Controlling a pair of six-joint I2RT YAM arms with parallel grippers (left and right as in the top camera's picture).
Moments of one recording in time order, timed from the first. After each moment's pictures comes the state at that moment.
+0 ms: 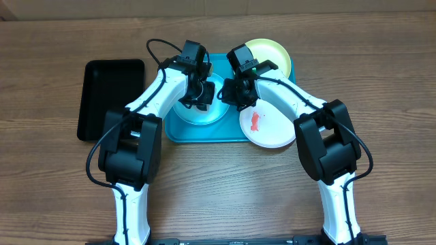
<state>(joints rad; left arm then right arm) -0.31 2.18 1.62 -0.74 0.17 -0.17 0.47 2.26 1.71 -0.71 -0.20 0.62</state>
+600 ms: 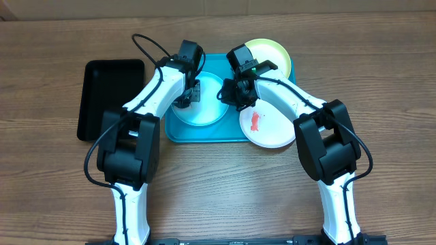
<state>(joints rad) -0.30 2.18 1.63 -0.85 -0.17 -0.28 0.47 2.26 1.71 -0.71 -0.21 0.61</state>
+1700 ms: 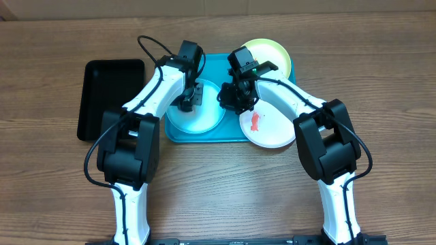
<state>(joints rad) -0.29 2.18 1.64 -0.91 -0.08 -0.19 0.47 2.27 1.70 -0.73 -0.35 0.59</state>
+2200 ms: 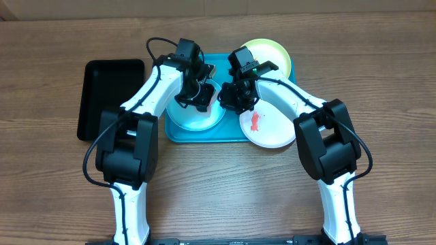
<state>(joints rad) -0.28 2.18 1.64 -0.80 0.28 0.01 0.47 2.27 1.70 -0.73 -0.36 0.59</state>
